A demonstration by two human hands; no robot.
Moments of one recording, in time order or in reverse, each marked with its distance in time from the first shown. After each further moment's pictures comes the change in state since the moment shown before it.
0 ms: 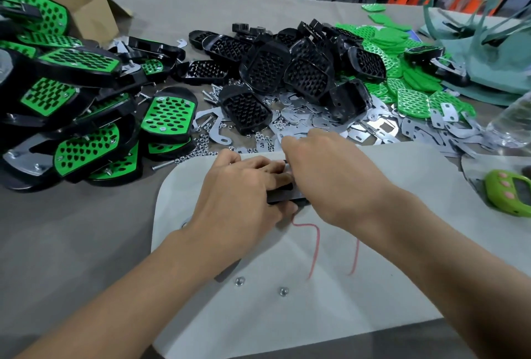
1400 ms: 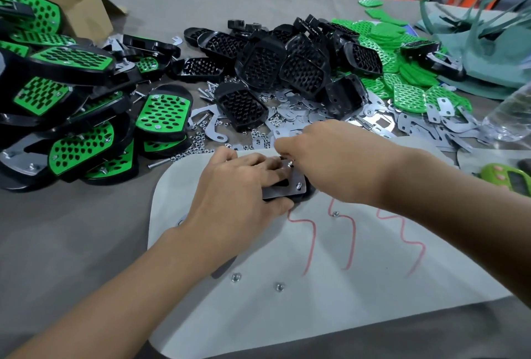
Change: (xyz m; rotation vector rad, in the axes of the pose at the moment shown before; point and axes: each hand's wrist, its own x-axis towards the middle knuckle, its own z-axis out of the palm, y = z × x) left_hand -0.001 -0.005 0.005 -0.063 0.082 0.003; right_hand 0.011 0.033 -0.005 -0.061 -0.141 -0.228
